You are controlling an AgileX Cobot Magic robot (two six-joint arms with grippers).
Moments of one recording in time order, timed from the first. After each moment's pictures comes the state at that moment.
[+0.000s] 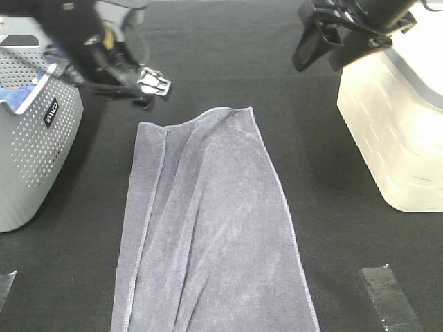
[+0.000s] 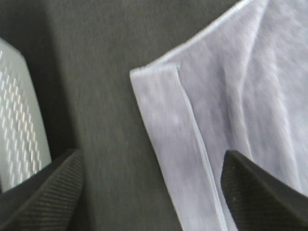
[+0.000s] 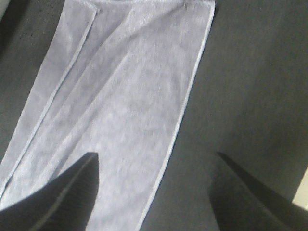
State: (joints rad) left arm -0.51 1.92 -1.42 0.40 0.64 -0.45; right arm 0.27 1.75 -1.50 0.31 0.92 -0.28
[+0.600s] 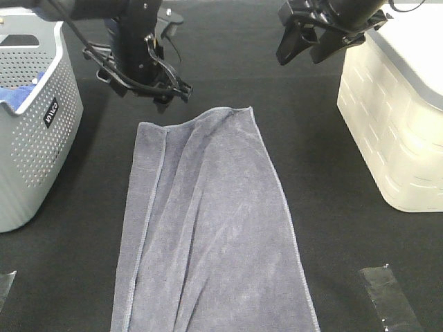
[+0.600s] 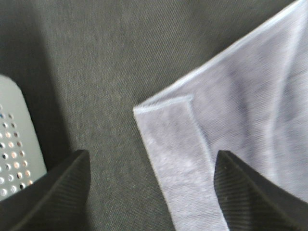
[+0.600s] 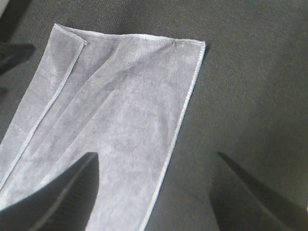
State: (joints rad) left arm -0.50 2.25 -1.87 0.37 0.92 -0.34; right arm 0.27 1.89 -1.62 0.33 0.86 -0.33
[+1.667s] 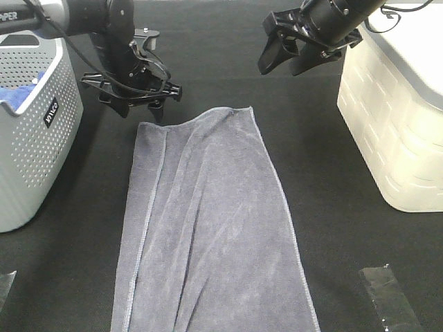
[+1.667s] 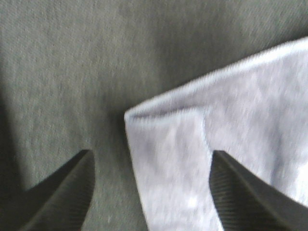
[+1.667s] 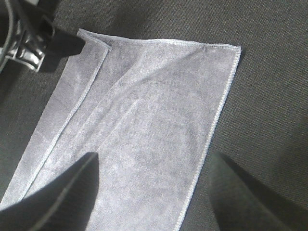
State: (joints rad) left arm -0.36 2.42 -2.06 0.08 0.93 -0.23; right arm 0.27 1.96 -1.62 0.47 0.83 -0.41
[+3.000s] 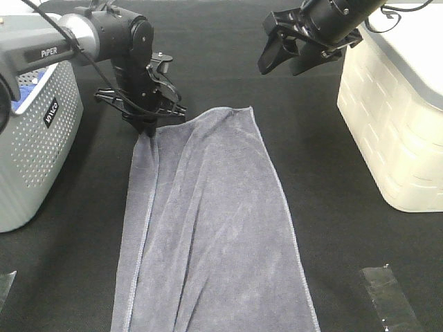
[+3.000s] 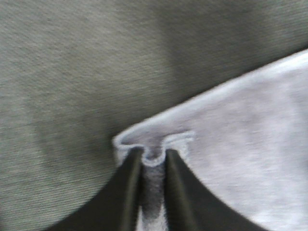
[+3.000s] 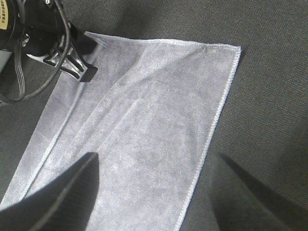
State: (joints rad) left arm -0.37 2.59 -2.23 0.14 1.02 -0.21; right arm 0.27 1.96 -1.62 0.47 0.83 -0.41
